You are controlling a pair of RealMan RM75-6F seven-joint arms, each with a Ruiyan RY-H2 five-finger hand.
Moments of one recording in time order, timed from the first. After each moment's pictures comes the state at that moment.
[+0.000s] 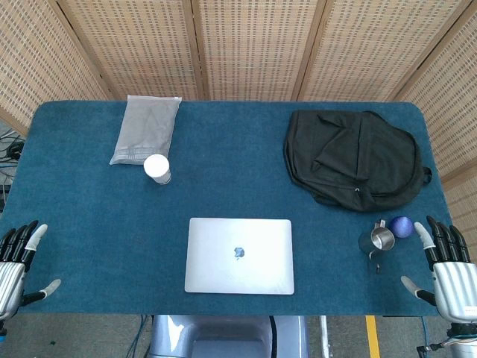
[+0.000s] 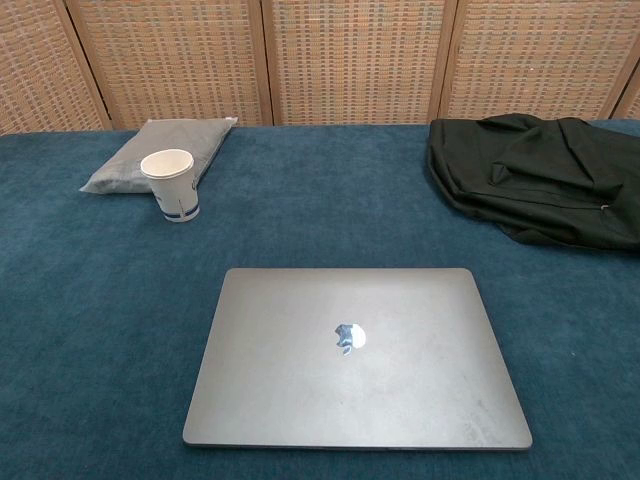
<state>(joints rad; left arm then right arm) 0.02 -1.11 0.04 -1.68 1.64 1.59 0.06 -0.02 -1.08 0.05 -1.72 -1.64 1.64 -0.12</state>
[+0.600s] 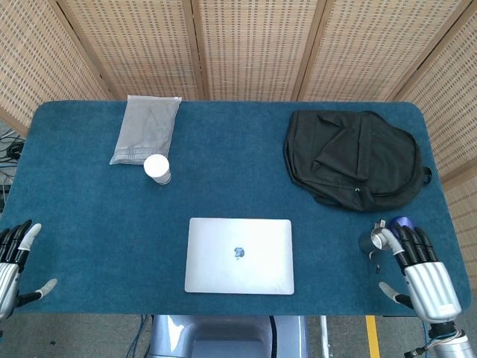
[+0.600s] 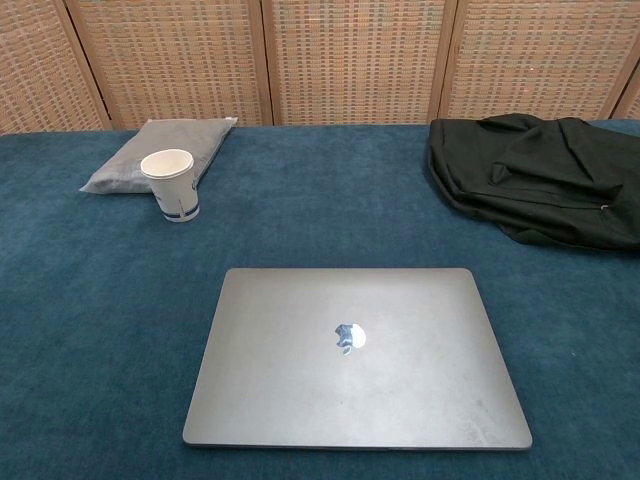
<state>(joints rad) 0.03 -1.10 0.03 -1.69 1.64 1.61 0.03 0.04 -1.11 0.00 -1.70 -1.79 1.57 -0.10</state>
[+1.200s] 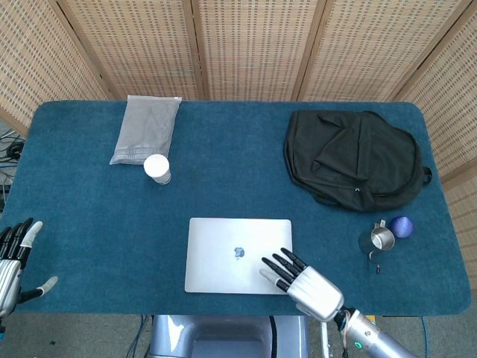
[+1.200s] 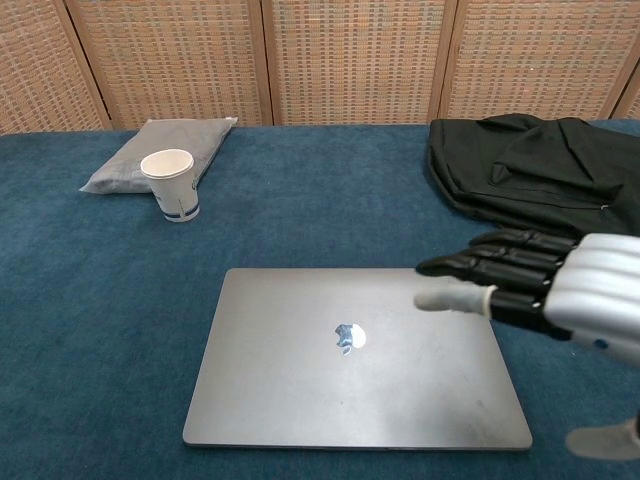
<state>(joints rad) 0.01 -1.11 0.02 -1.70 1.60 1.57 0.05 0.35 -1.30 -0.01 -1.78 -1.96 1.02 -0.37</state>
